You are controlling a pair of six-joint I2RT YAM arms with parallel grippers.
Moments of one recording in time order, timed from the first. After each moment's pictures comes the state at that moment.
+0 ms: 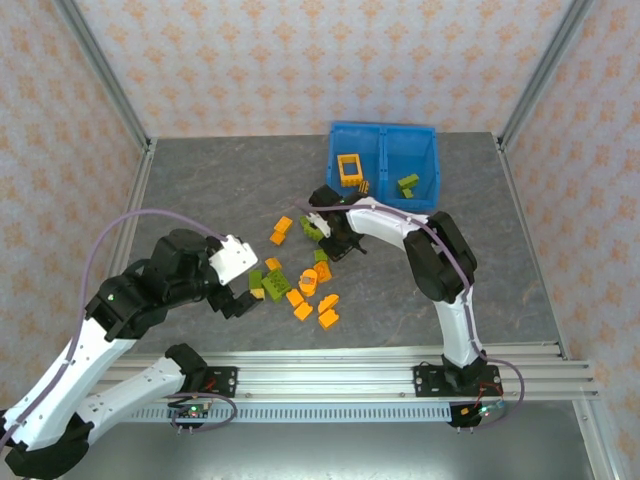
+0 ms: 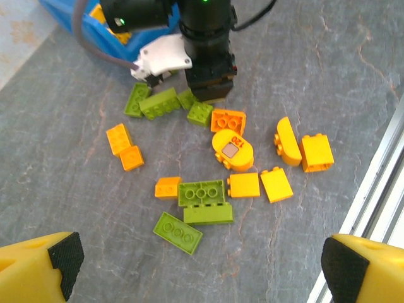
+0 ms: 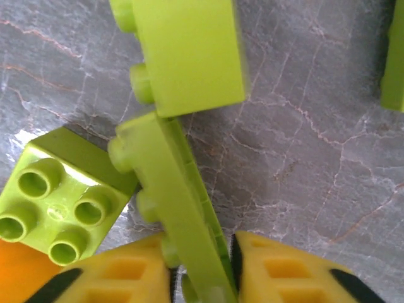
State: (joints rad) left arm -0.61 0.75 1.06 -1.05 0.08 0.36; right arm 0.69 2.08 1.55 -0.87 0.04 -0.09
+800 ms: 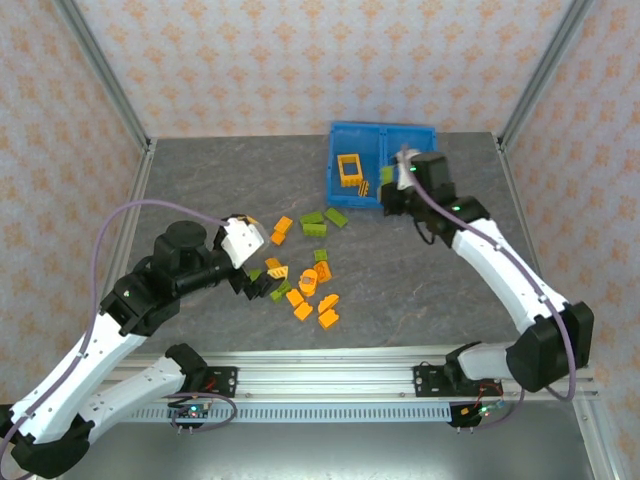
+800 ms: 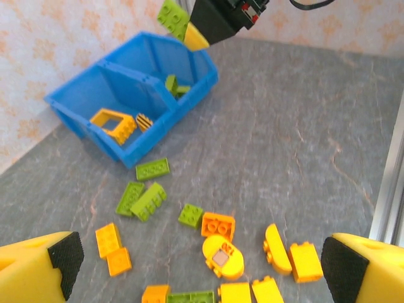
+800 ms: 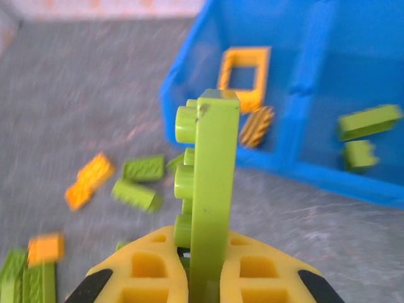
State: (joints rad) left arm -0.61 0.75 0.98 -0.64 0.21 0.25; right arm 0.36 1.31 1.20 -0.52 -0.08 0.25
